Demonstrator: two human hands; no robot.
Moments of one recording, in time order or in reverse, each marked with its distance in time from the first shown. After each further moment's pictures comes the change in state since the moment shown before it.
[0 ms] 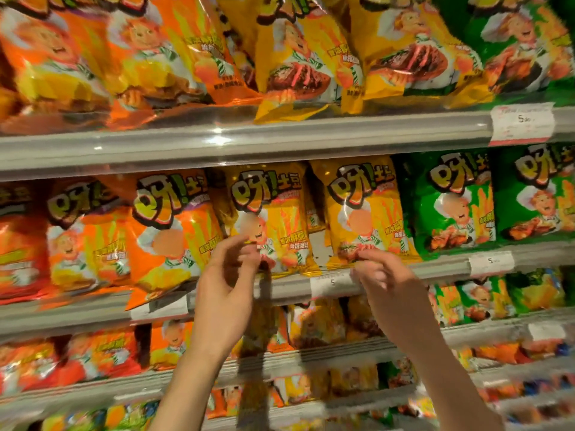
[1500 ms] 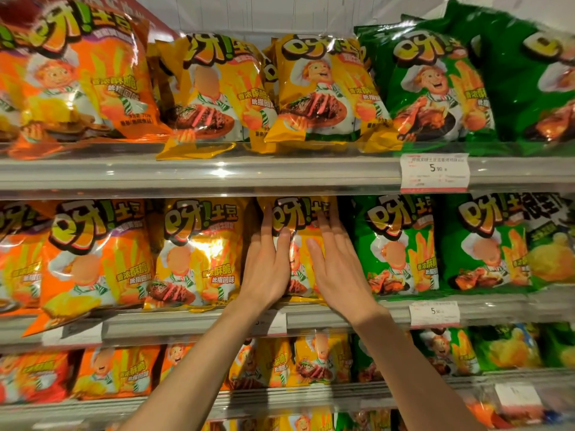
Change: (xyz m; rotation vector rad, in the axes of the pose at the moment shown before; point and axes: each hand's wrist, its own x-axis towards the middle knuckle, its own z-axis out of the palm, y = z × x) left_hand 0.078 0.012 0.186 0.265 -0.090 0.023; right_hand 0.128 0.042 -0.033 -0.401 -0.105 -0.368
